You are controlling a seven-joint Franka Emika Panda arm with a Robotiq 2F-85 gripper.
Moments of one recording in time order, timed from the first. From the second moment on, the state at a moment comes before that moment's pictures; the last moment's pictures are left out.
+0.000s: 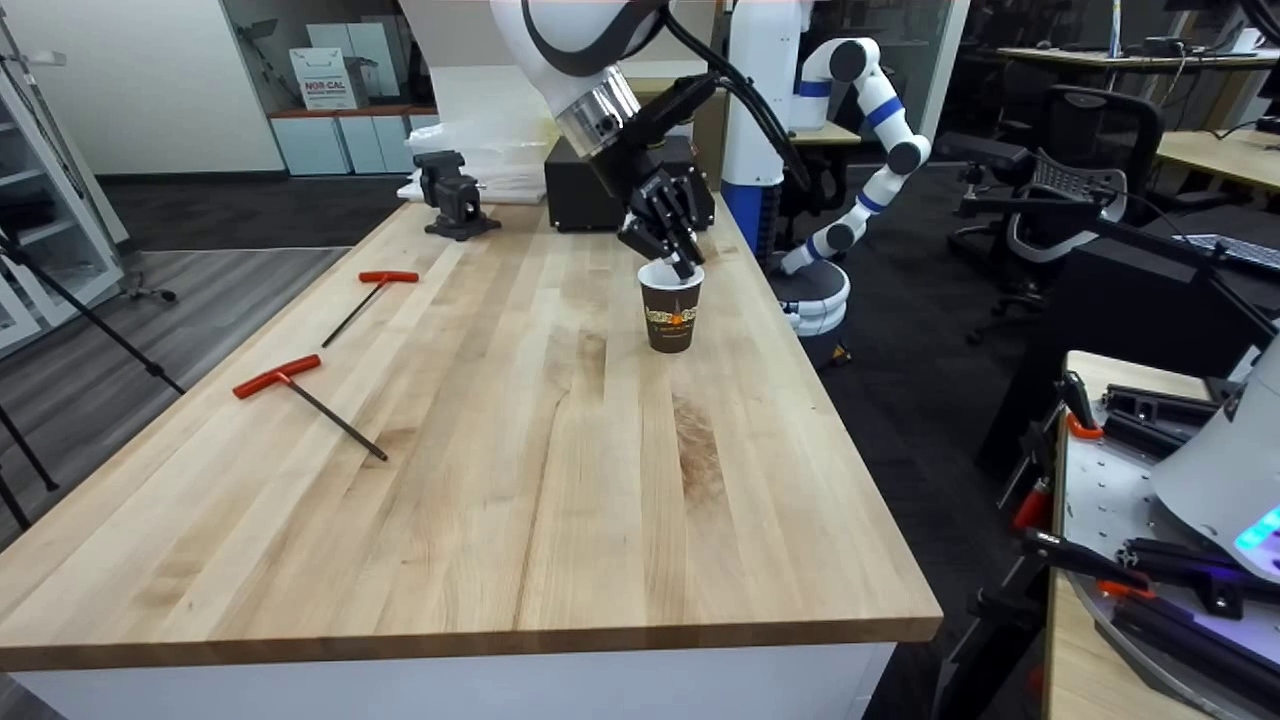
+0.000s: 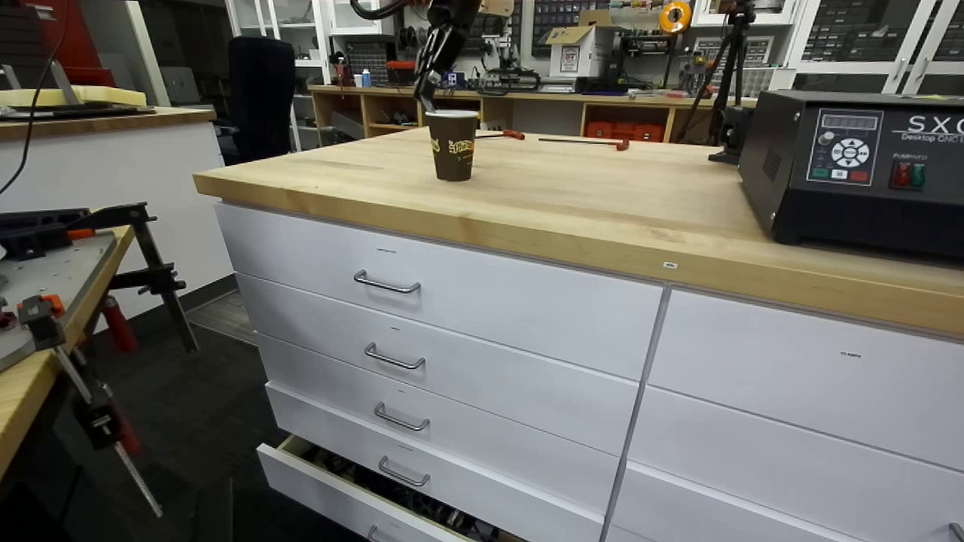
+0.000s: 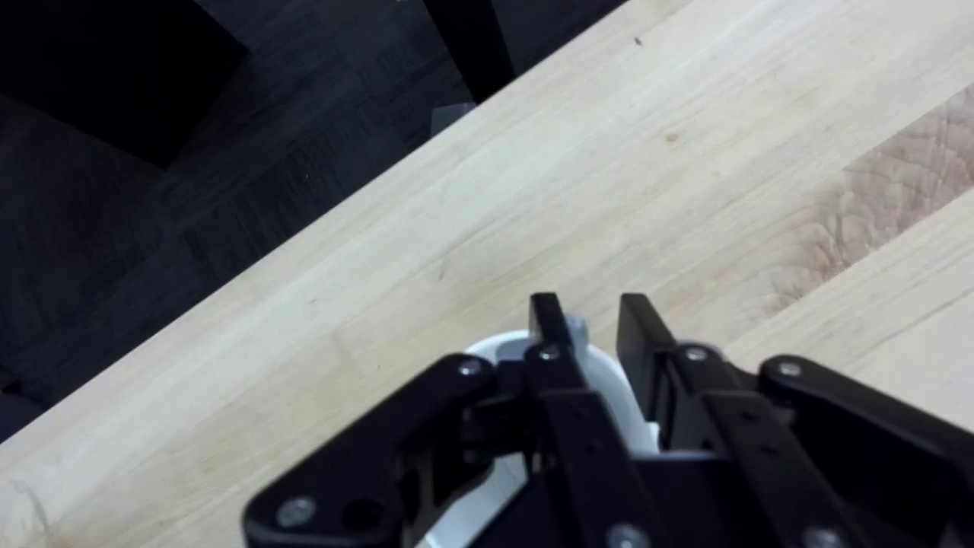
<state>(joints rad) 0.17 0.73 0.01 -1.25 -0.13 1.45 0.22</state>
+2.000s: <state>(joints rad) 0.15 0.43 0.00 -1.54 -0.12 1.91 0.22</state>
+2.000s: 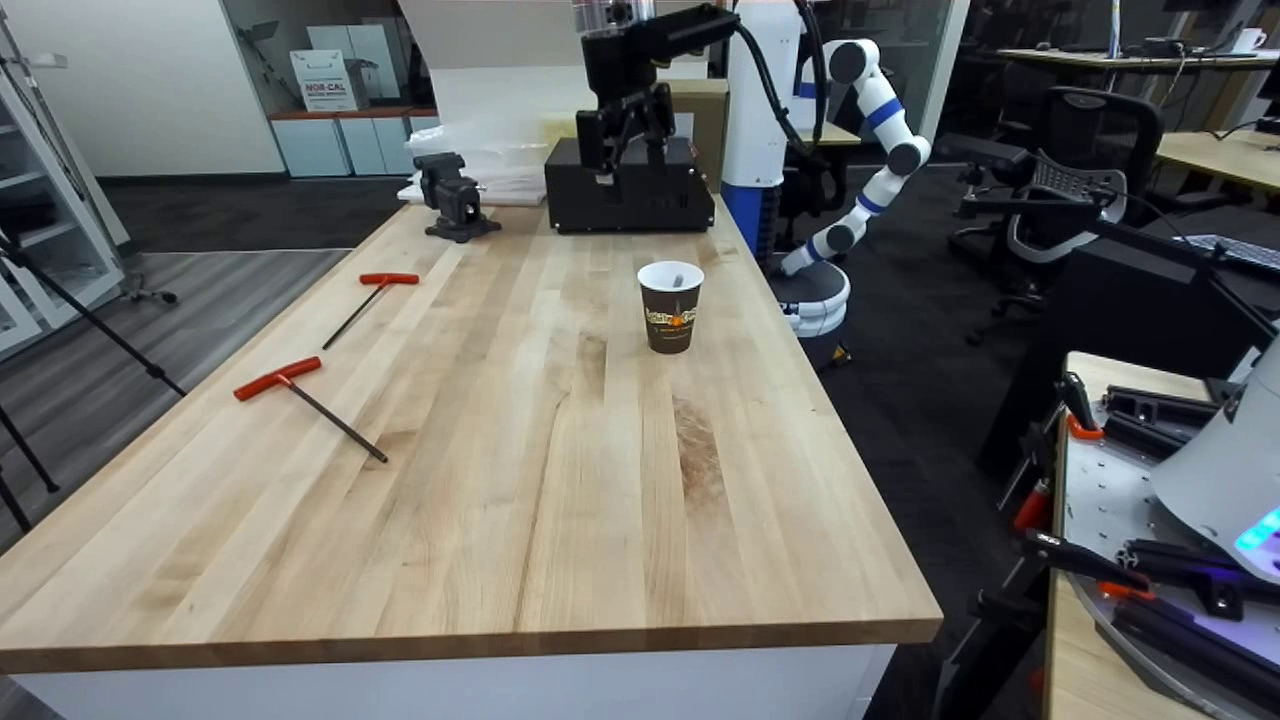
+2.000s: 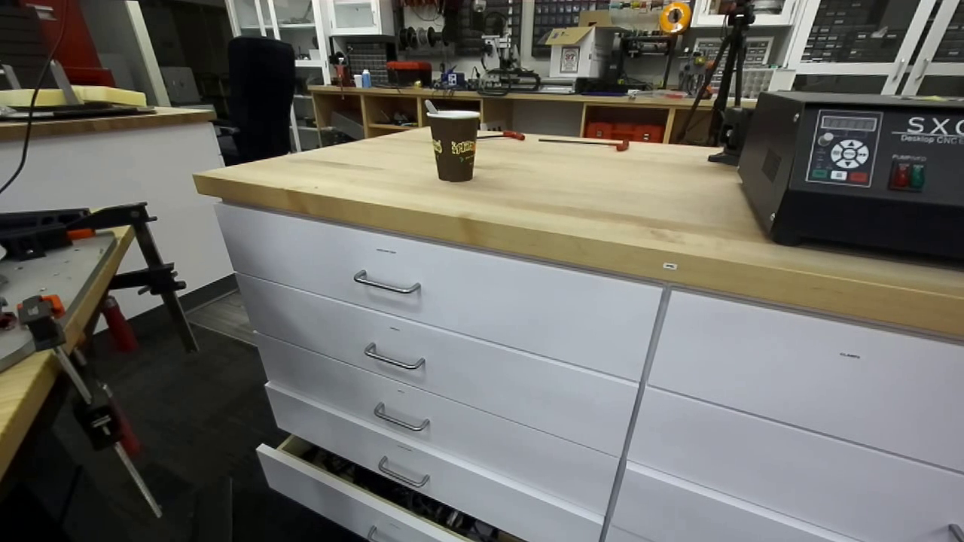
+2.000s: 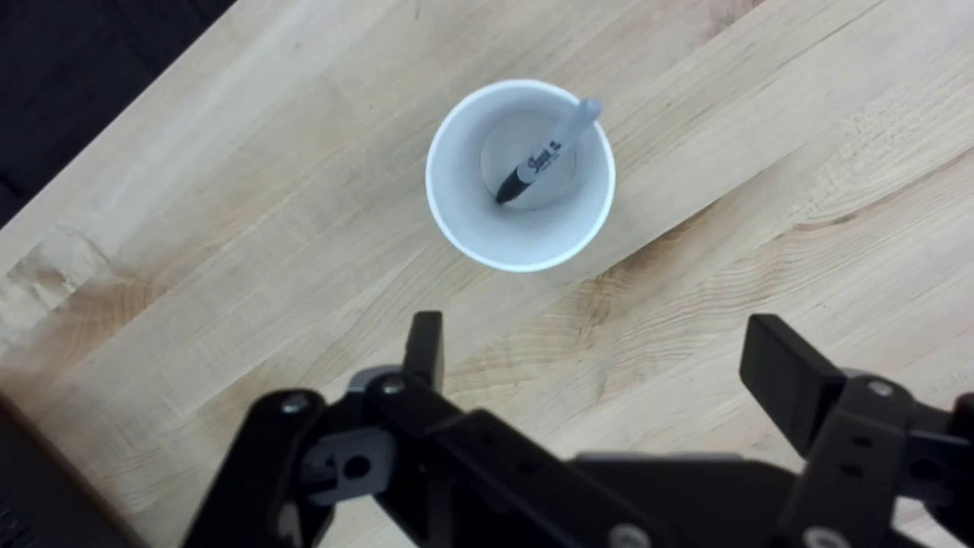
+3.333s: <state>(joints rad) 0.20 0.21 0.10 -2.12 -0.27 2.32 0.34</state>
